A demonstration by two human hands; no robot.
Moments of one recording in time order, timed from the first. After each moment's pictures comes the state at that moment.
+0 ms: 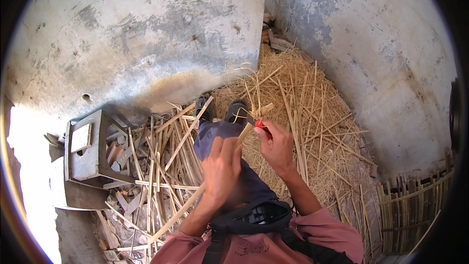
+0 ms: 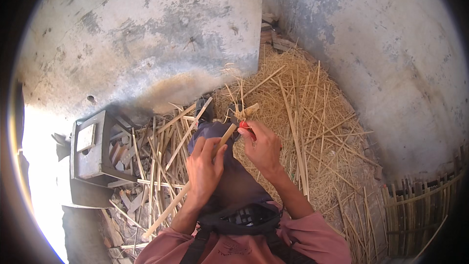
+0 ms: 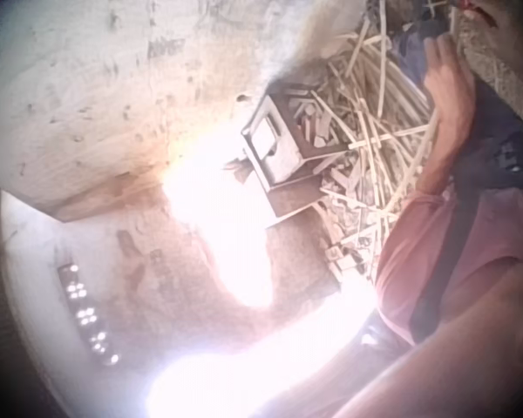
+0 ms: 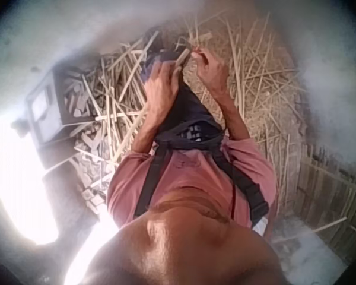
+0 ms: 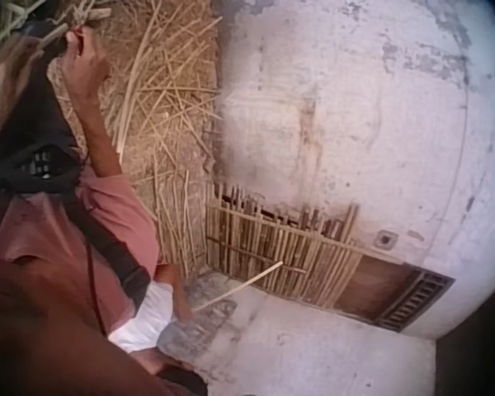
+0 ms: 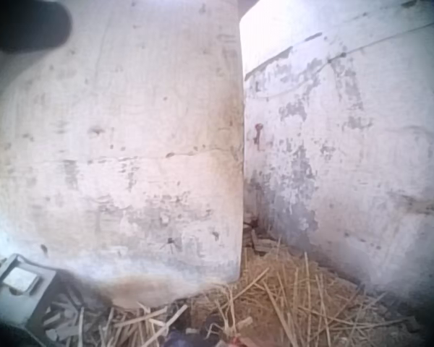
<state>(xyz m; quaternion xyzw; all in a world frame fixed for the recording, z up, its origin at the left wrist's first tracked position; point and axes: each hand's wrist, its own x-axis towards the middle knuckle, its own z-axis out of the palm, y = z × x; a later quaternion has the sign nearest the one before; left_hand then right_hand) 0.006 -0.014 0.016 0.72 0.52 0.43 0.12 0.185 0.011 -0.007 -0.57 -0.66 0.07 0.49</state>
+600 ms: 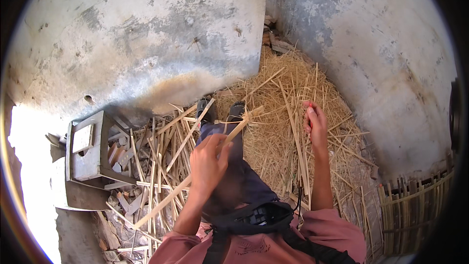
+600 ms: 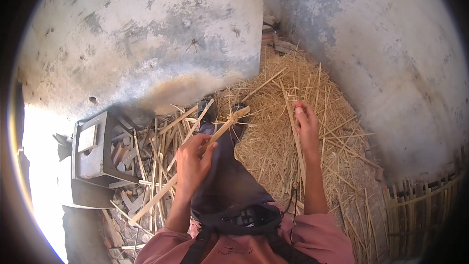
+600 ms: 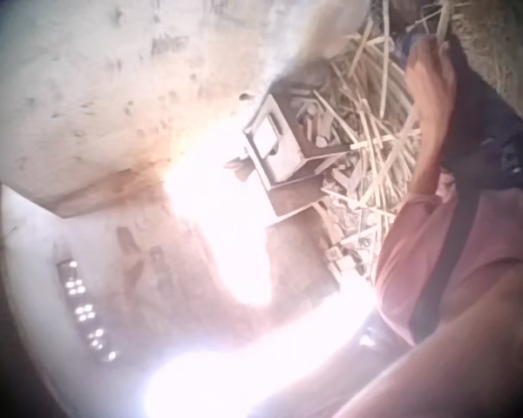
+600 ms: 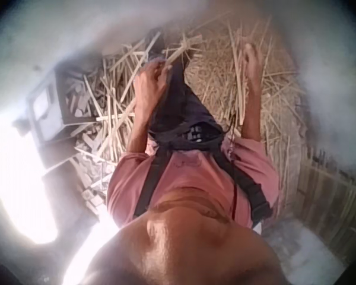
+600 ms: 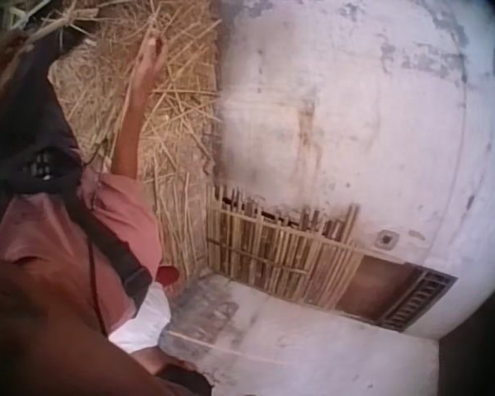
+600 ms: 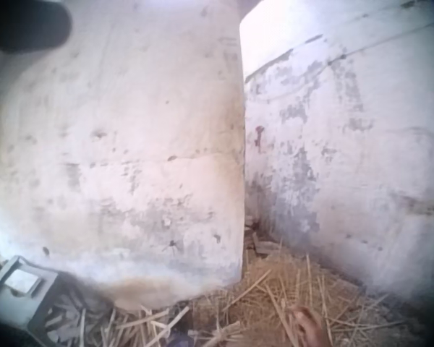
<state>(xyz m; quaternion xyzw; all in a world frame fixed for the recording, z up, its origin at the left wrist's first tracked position) -0.028 0.002 0.027 0.71 0.54 0.41 0.19 0.304 0.032 -0.016 -0.56 -0.43 0.34 0.63</state>
